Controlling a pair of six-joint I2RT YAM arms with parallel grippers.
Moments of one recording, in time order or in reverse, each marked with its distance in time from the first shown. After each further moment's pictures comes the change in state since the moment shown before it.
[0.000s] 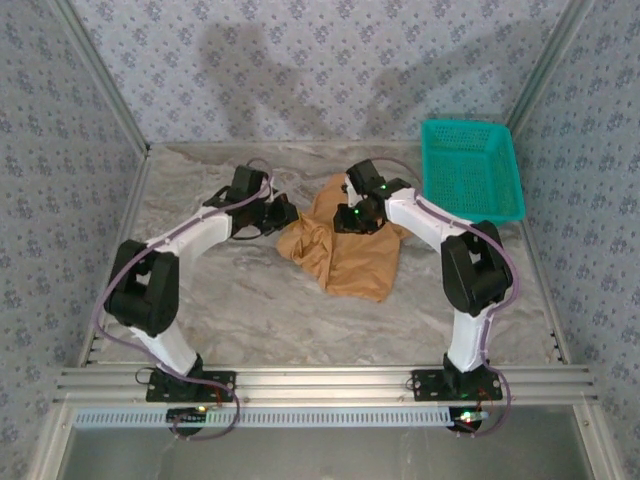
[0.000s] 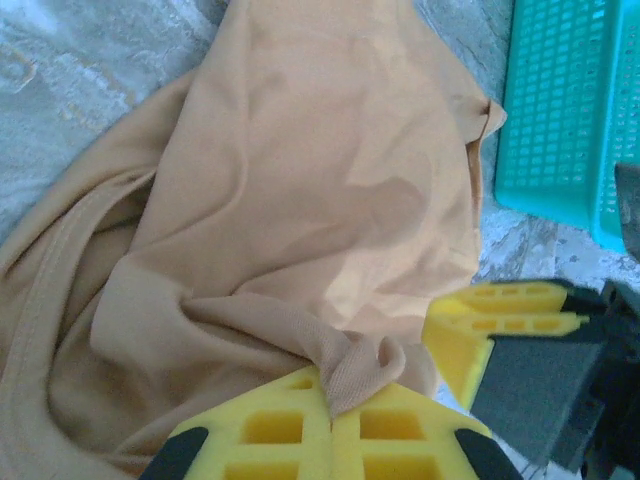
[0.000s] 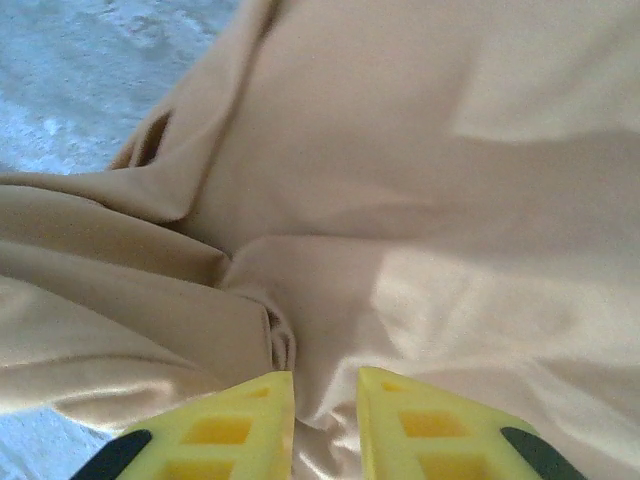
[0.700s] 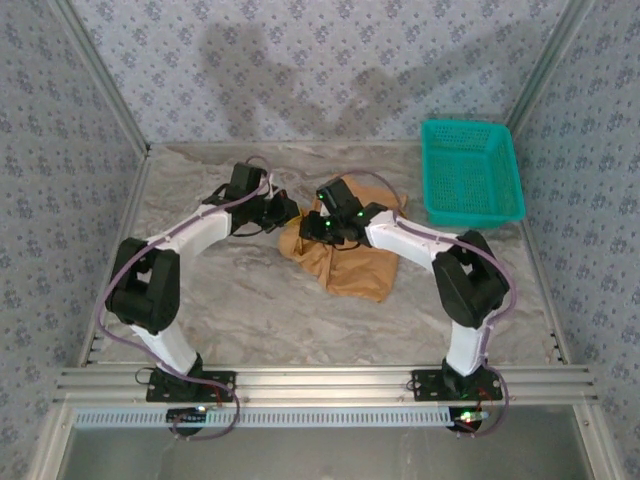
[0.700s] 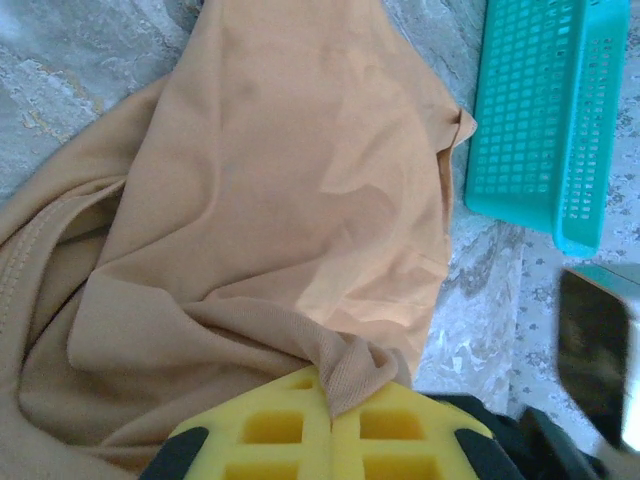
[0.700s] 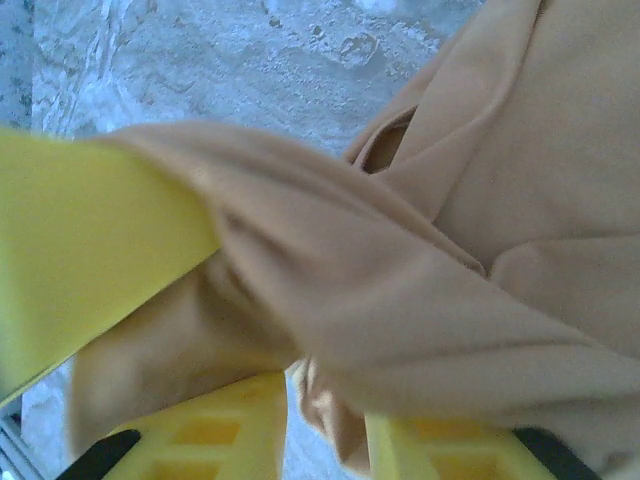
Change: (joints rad) left arm 0.017 -0.005 0.003 0.024 0.039 -0.034; right arm 0.188 -0.029 -0.130 0.383 0.017 0.338
